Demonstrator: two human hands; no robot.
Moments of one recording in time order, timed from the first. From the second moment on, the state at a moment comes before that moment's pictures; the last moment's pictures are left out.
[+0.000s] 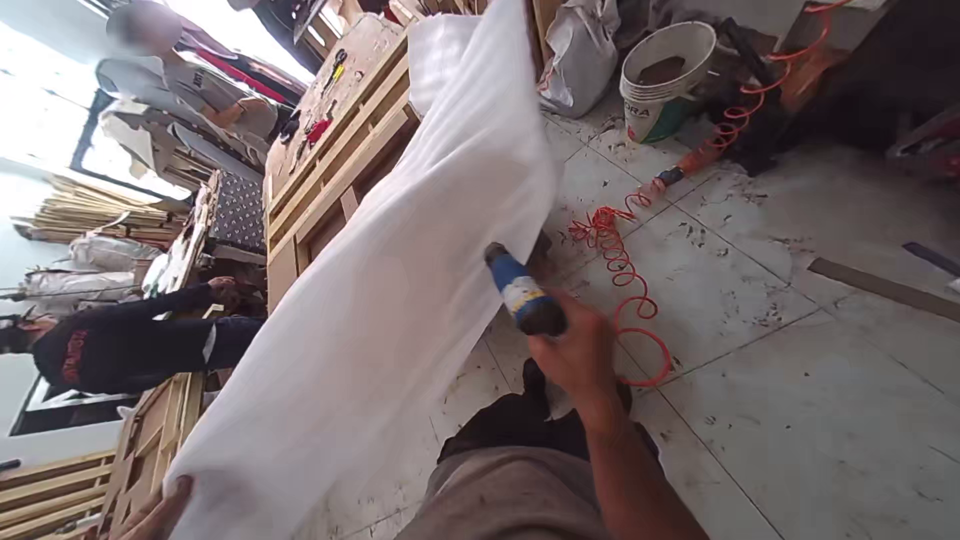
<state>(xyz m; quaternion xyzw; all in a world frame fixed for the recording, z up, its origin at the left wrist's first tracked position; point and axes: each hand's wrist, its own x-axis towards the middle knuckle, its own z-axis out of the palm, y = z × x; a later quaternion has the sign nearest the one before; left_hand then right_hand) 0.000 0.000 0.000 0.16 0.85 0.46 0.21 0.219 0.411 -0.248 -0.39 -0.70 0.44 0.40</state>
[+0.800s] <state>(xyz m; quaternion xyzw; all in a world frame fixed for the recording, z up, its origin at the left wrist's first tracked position) -0.040 0.527 -0.196 0.79 0.26 -0.56 -0.04 0.104 0.360 -0.338 -0.28 -0.68 0.50 0.46</state>
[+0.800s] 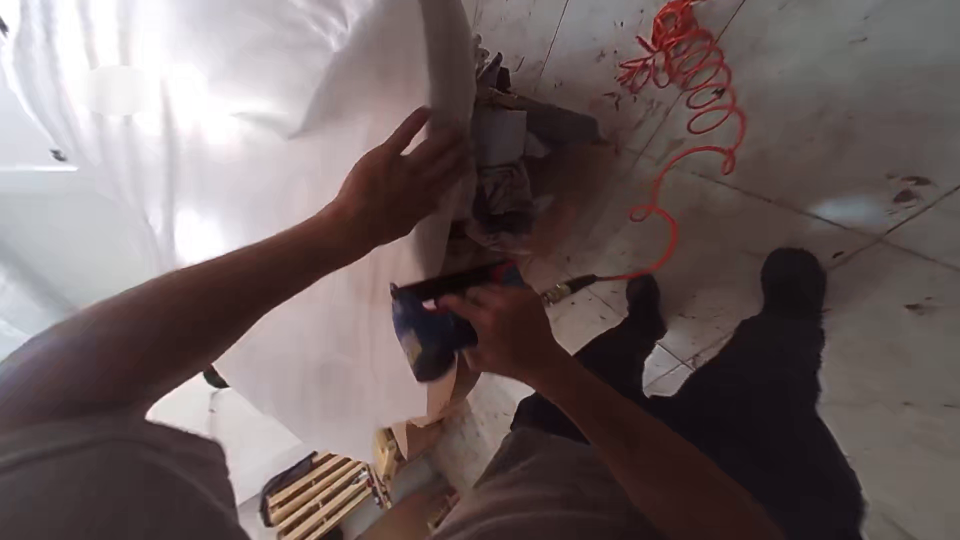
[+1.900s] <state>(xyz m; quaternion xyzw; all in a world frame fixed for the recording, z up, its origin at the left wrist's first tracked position) -0.070 0.446 -0.198 0.77 0.23 -0.59 -0.02 0.084 0.420 -0.442 -0.39 -0.56 0.51 0.53</state>
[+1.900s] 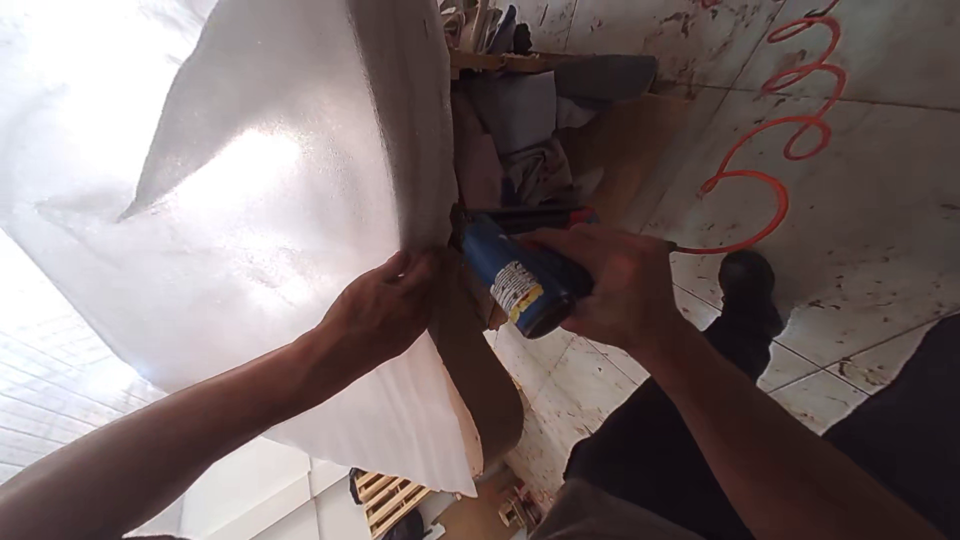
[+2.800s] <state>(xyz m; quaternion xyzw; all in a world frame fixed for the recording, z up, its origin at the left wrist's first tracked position) -0.070 0.469 -0.215 0.83 0.17 -0.53 0.08 0.113 0.460 -0.445 -0.36 -0.58 0.50 0.53</state>
